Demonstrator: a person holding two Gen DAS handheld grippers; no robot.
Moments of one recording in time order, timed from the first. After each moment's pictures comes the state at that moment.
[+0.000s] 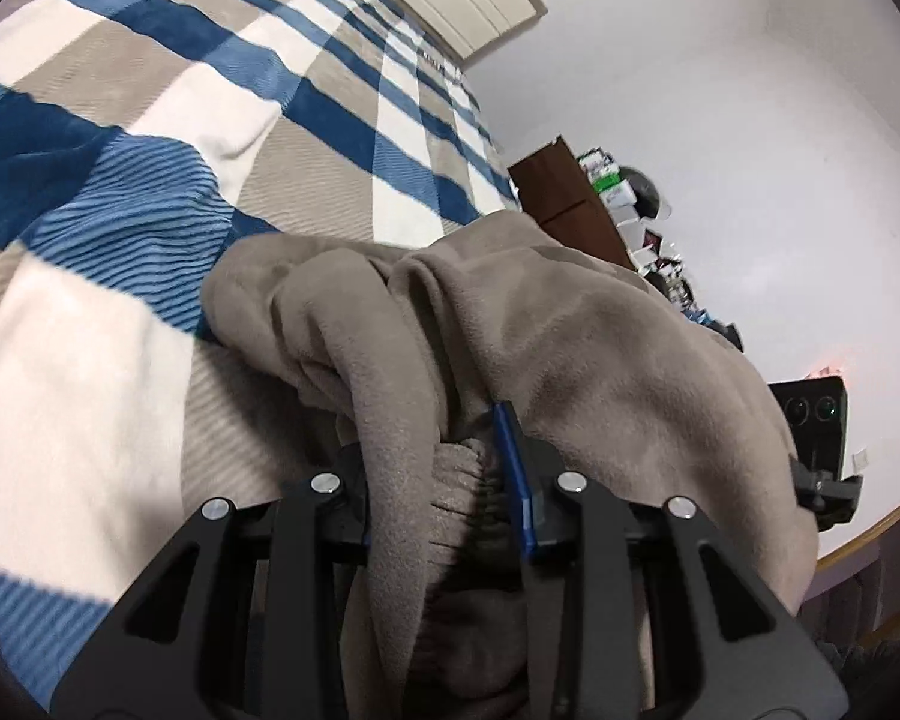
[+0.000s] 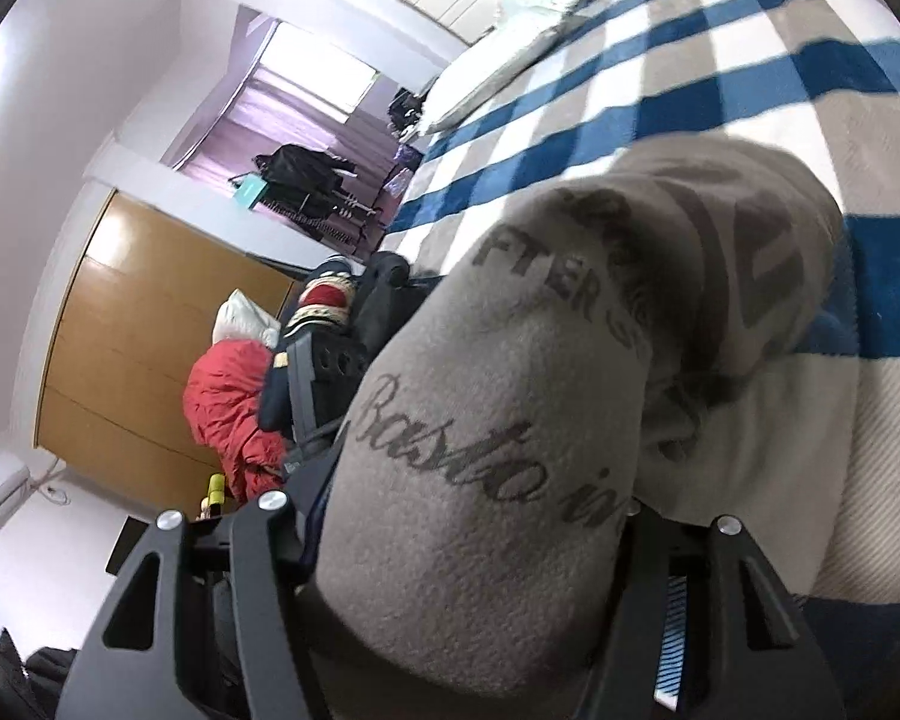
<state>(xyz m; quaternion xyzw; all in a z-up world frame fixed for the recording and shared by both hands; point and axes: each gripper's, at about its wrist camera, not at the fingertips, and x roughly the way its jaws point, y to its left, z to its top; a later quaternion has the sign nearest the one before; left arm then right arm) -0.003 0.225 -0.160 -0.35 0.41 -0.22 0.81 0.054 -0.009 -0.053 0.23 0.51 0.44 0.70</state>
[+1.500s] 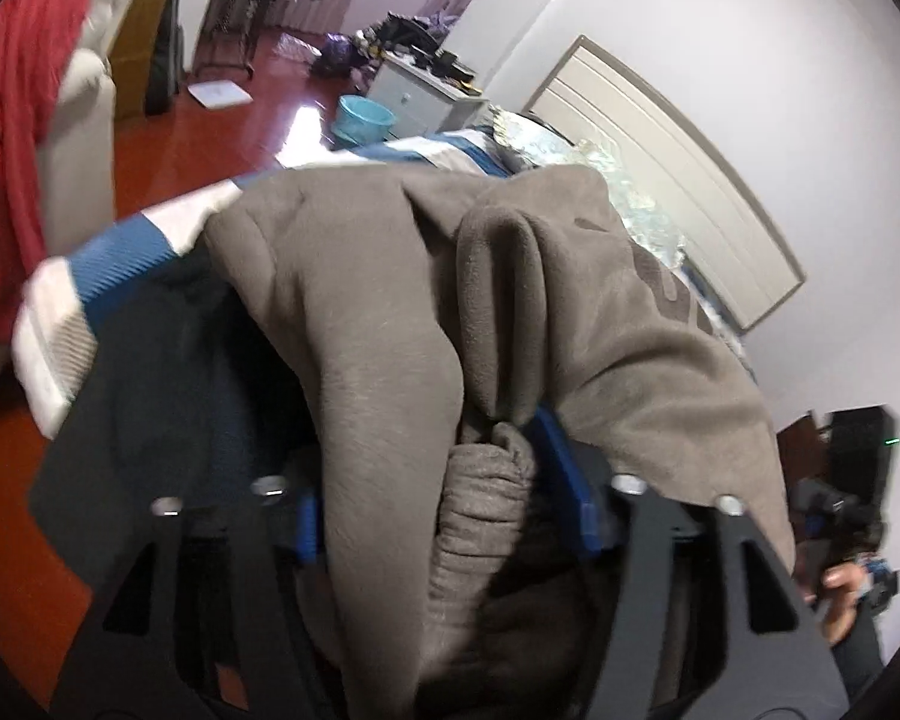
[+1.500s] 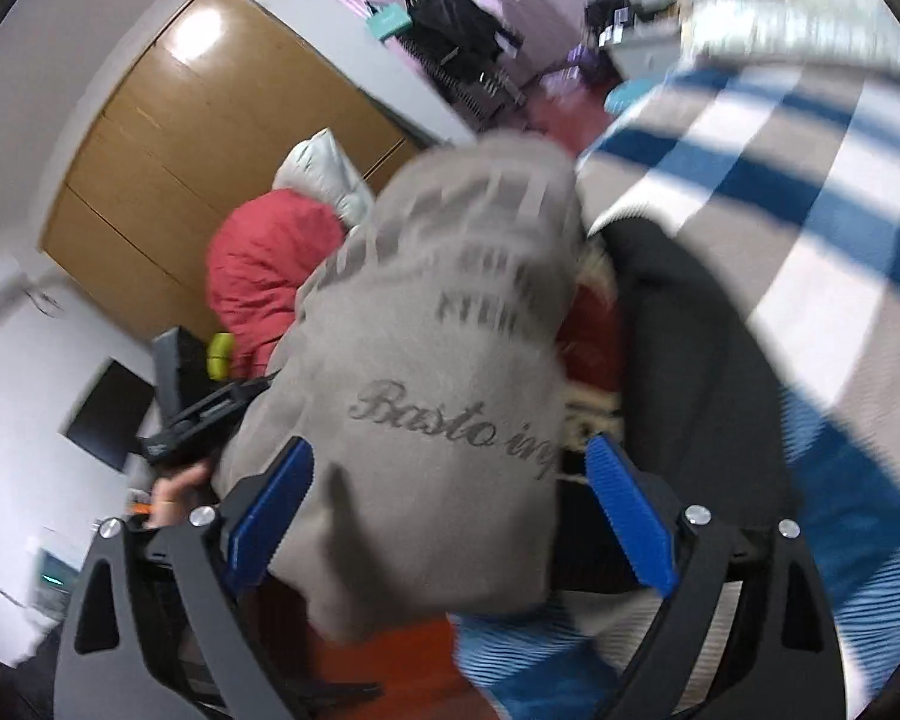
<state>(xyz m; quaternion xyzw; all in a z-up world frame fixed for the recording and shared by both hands) -0.189 0.686 -0.024 -0.32 0.30 0.21 0.87 0.121 0.454 -0.024 0.03 0.47 0.60 0.64</state>
